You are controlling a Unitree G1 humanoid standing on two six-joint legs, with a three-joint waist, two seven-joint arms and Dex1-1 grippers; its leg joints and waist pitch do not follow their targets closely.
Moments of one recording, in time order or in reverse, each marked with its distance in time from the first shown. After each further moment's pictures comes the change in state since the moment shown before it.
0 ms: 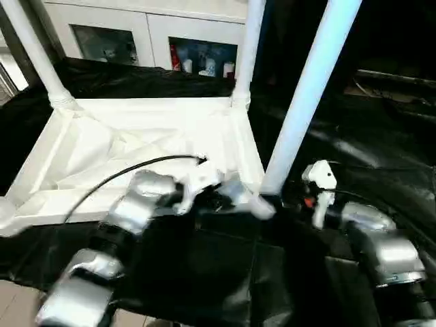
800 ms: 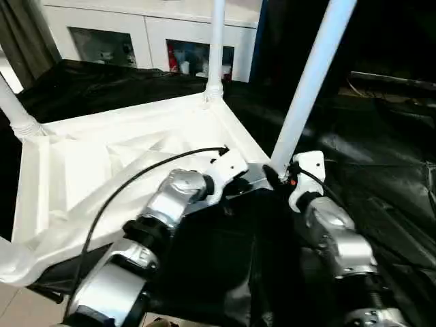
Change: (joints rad) left arm -0.050 -0.074 -0.002 0.081 0.029 0.006 0.137; right arm -0.051 0.069 -0.009 0.079 -0.078 -0.006 -0.208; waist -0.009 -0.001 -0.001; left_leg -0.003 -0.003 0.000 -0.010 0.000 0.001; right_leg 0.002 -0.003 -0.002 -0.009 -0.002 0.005
